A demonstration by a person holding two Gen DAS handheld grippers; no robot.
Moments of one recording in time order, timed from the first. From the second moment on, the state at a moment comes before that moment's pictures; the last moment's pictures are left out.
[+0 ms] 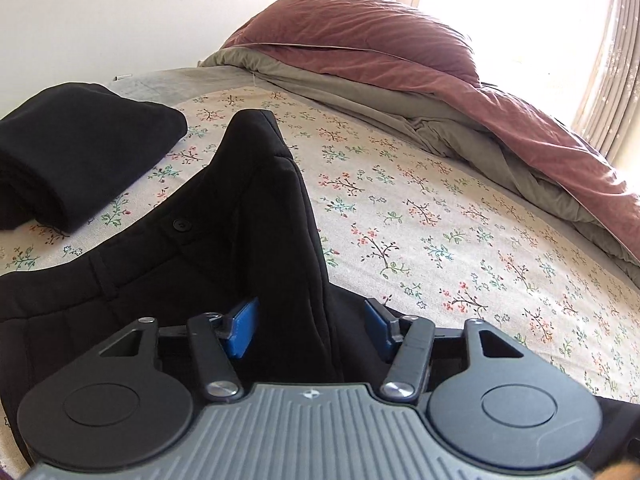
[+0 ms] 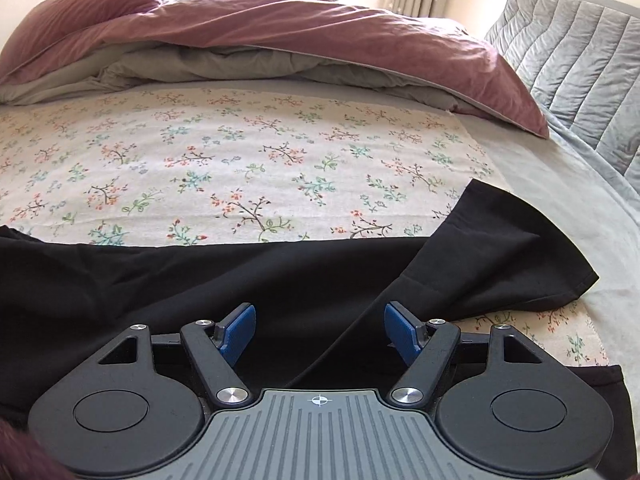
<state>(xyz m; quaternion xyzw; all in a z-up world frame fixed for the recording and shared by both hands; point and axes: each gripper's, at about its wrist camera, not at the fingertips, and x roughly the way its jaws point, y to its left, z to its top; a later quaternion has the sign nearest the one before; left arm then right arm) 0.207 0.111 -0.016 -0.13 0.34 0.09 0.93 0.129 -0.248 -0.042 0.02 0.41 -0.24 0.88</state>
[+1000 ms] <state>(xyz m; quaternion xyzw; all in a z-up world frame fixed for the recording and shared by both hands) 0.115 0.236 -0.023 -0.25 0.38 0.02 0.89 -0.007 -0.239 0.023 0.05 0.33 -0.19 0.92</state>
